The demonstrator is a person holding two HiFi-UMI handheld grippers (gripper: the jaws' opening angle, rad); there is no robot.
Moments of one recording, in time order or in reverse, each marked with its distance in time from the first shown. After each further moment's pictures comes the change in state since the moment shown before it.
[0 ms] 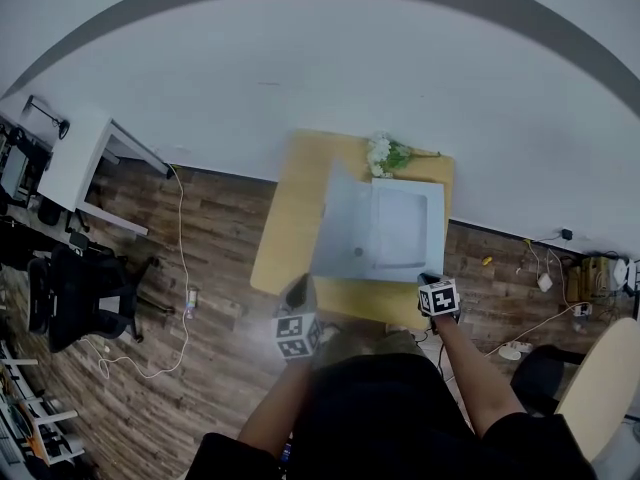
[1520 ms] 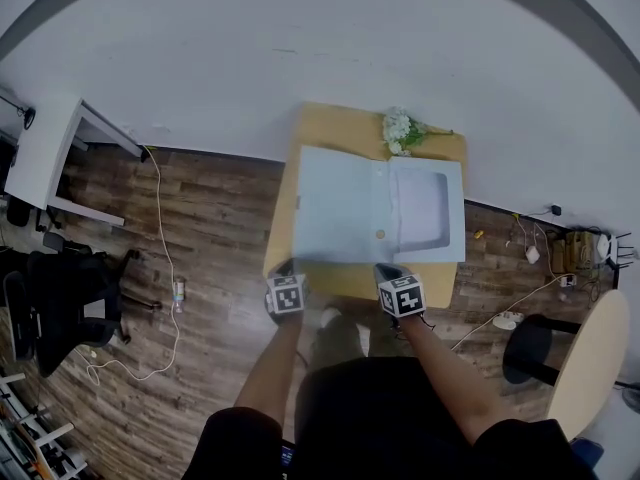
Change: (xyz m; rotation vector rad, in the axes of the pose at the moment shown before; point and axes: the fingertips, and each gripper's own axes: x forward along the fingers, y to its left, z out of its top) left arm 0.078 0.189 -0.135 -0.003 0.427 0.006; right arm 0.060 0.226 0.068 0.023 -0.051 0.076
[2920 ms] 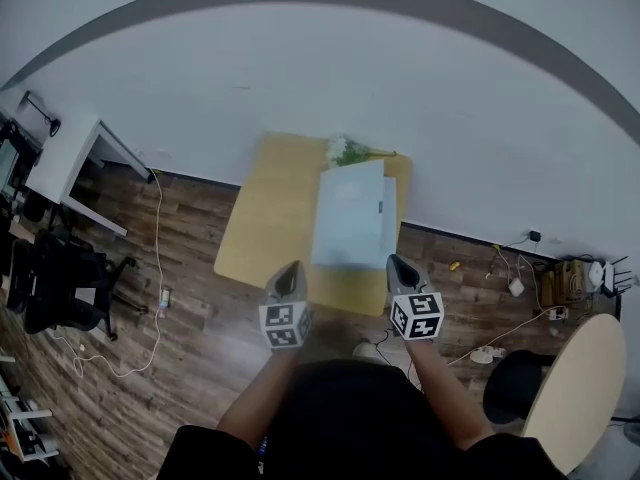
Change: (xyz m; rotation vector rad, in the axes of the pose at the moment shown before) left arm -0.181 -0.330 0.087 0.082 -0.534 -0.056; right arm -0.302 -0.166 0.015 -0.087 -0.586 -0.062
